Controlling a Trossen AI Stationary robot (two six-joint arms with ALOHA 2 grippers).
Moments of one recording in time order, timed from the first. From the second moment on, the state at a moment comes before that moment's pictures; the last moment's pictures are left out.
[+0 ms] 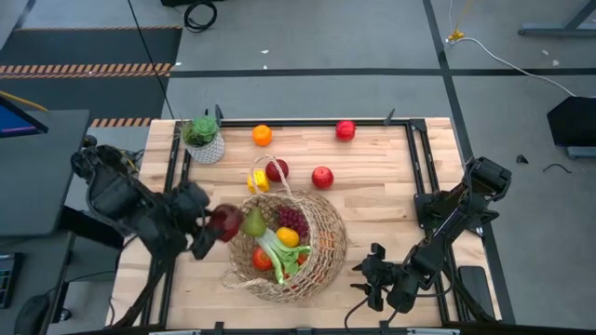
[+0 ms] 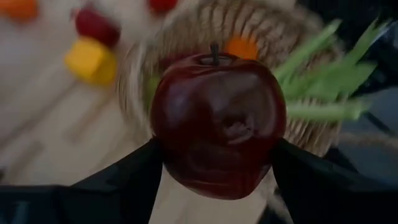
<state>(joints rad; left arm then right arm) -0.72 1.38 1.80 -1.54 -0.53 -1.32 0.91 1.64 0.83 -0.18 0.64 1.02</state>
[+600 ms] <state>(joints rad) -0.57 1.53 1.79 -1.38 -0.51 -0.77 0.91 1.64 0.83 -0.18 0.65 1.05</state>
